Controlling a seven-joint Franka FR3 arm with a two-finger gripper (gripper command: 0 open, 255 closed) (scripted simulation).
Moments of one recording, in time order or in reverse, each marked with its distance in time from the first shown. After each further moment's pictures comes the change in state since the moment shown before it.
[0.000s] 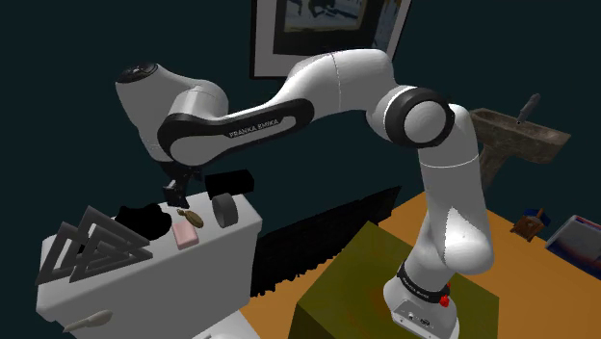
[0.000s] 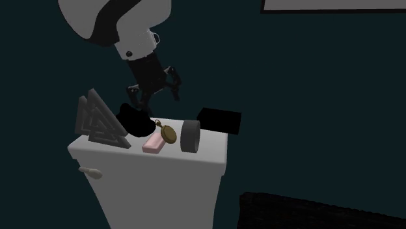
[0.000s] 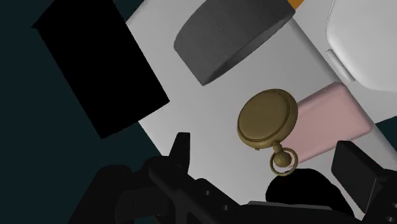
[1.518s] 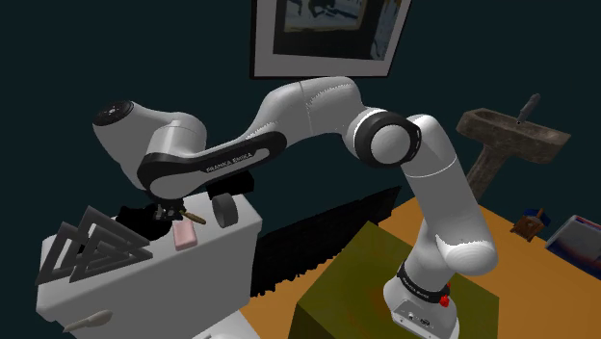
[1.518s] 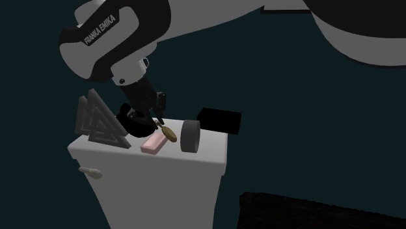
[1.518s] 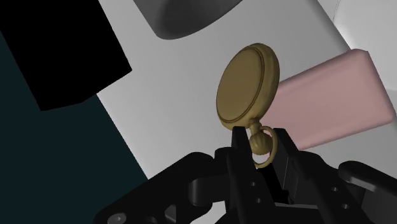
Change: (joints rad) arm 0.079 0.201 -0.026 0.157 -0.080 0.010 -0.004
